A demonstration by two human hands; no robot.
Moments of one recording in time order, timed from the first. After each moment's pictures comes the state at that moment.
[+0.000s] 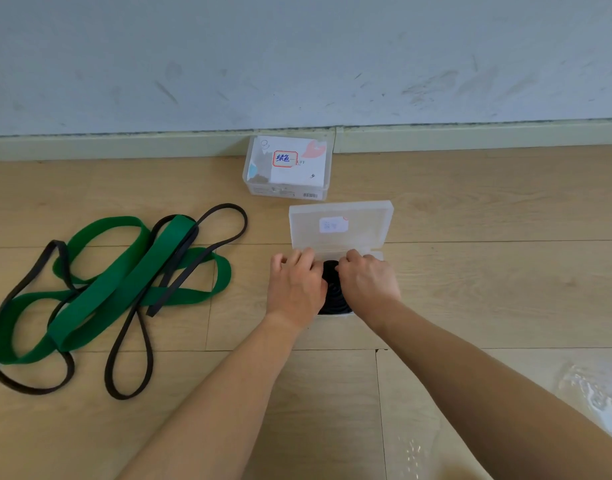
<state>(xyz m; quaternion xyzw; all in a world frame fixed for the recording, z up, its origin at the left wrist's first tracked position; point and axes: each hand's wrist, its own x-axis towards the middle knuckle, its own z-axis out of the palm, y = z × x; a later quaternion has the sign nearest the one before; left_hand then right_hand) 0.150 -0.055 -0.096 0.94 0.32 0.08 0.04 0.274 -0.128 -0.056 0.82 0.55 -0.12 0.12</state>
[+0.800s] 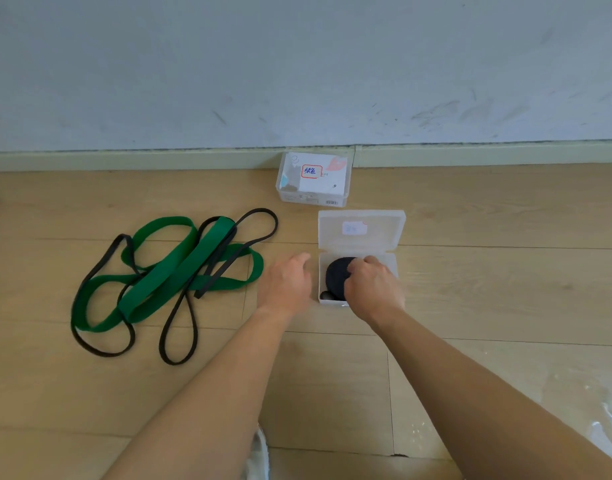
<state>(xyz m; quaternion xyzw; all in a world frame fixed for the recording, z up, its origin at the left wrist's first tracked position) 0.098 -0.050 -0.007 0.85 0.47 0.01 0.24 0.233 -0.146 0.004 0.87 0.41 -0.25 -0.07</state>
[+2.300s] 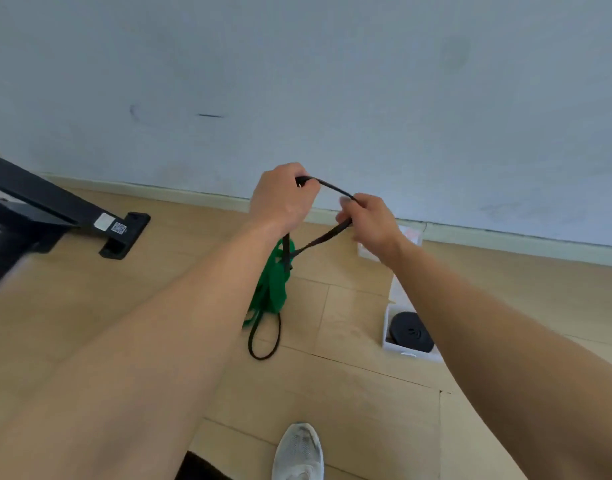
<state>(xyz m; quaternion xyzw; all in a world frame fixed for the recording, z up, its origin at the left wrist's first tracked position) 0.007 0.056 0.282 0.77 0.53 0.25 0.26 0.152 -0.012 0.233 0.69 0.40 -0.41 -0.44</state>
